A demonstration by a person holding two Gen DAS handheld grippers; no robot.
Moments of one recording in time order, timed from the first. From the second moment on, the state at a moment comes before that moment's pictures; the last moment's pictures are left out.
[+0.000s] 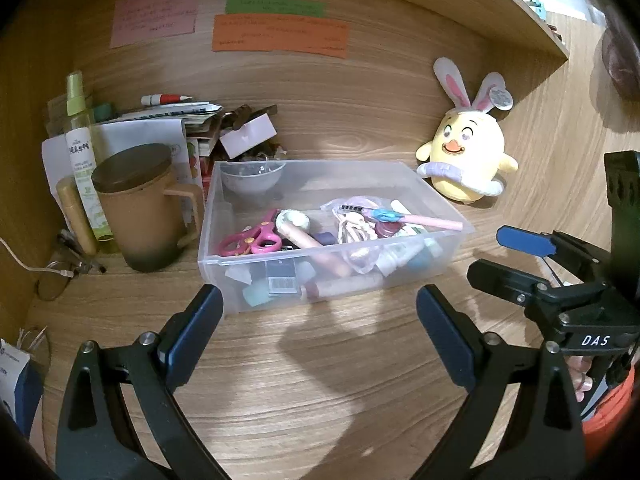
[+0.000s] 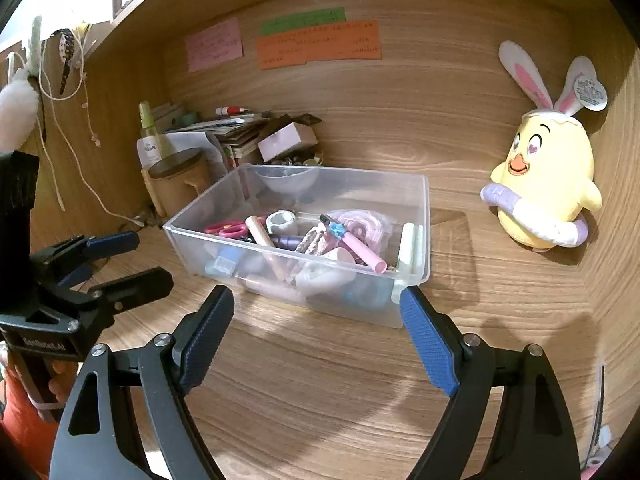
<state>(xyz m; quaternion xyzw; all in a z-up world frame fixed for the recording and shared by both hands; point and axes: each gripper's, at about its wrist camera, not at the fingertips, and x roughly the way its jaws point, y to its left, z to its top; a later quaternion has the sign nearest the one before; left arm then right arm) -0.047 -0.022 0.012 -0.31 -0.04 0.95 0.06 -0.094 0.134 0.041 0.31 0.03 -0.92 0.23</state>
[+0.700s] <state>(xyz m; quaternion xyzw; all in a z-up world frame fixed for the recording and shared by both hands) -0.047 -0.023 0.014 -0.30 -0.04 0.95 0.06 -0.090 0.135 0.047 0.30 0.02 -0.92 0.24</state>
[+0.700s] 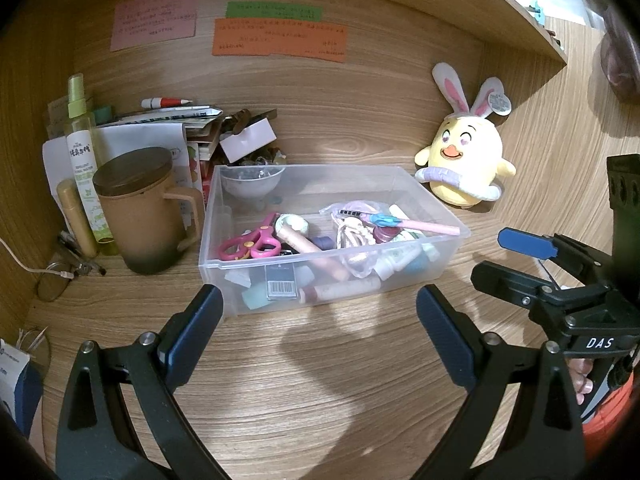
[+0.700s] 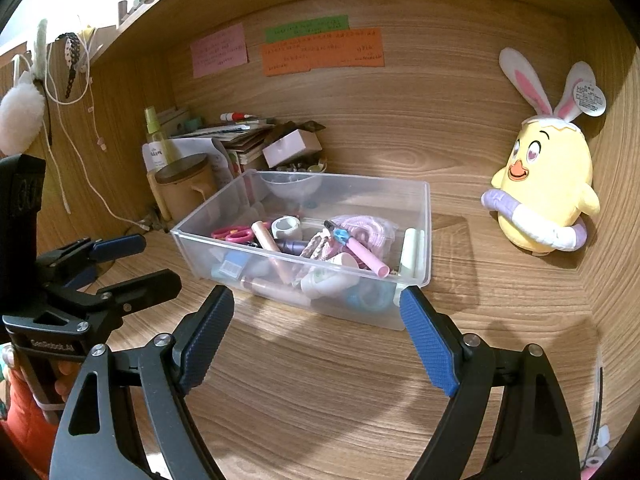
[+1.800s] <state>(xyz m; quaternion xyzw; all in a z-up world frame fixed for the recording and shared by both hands) -0.041 -0.023 0.017 -0.30 -0.05 0.95 0.07 -0.089 0.131 0.047 0.30 0.02 -0.92 0.24</state>
